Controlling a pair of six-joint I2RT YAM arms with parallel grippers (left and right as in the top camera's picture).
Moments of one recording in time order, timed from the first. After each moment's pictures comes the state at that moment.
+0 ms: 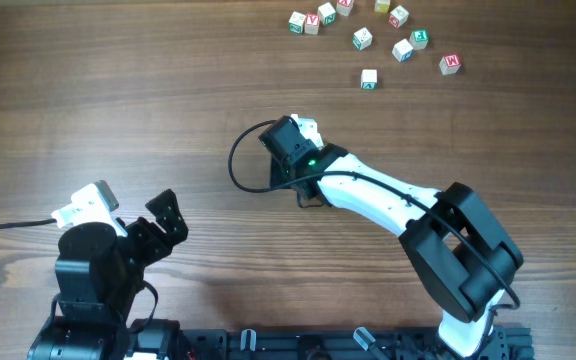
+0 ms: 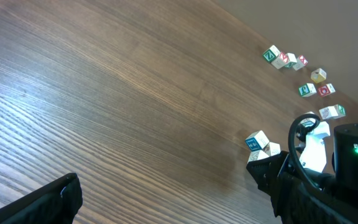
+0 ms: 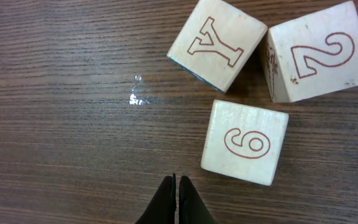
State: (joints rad) left arm -0.08 0.52 0.82 -0.94 -0.08 -0.59; right arm 0.75 1.95 1.23 -0.41 0.12 0.75
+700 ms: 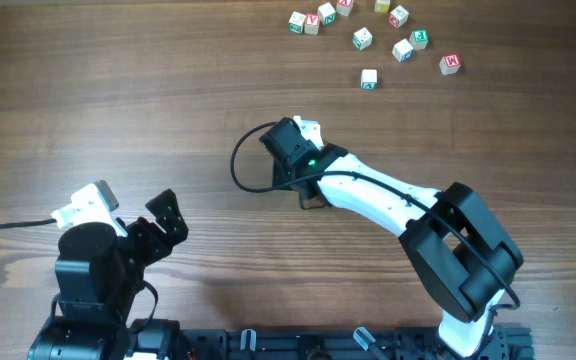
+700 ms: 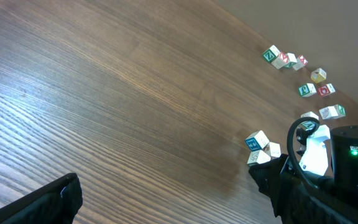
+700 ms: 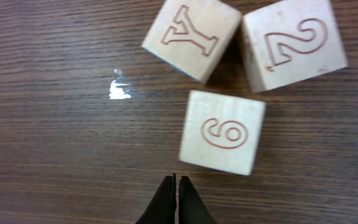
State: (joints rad) left arm -0.08 0.52 0.82 -0.94 -0.08 -0.59; right arm 0.75 1.95 1.23 -0.45 0.14 0.76
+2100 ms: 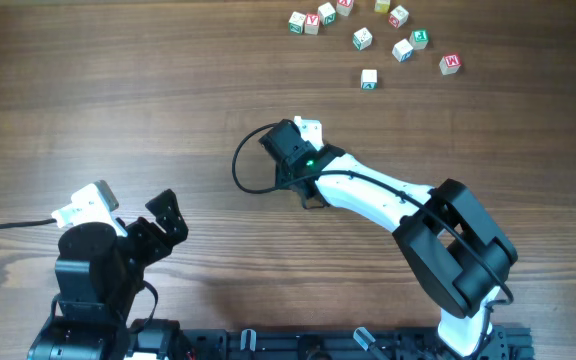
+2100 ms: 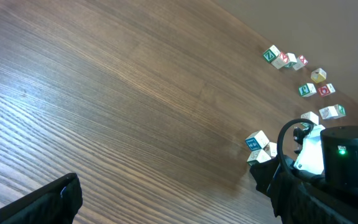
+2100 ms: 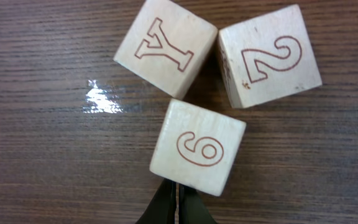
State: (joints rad) left arm -0.08 0.52 0.82 -0.94 -0.08 -0.59; right arm 0.75 1.98 1.23 -0.44 0.21 0.73
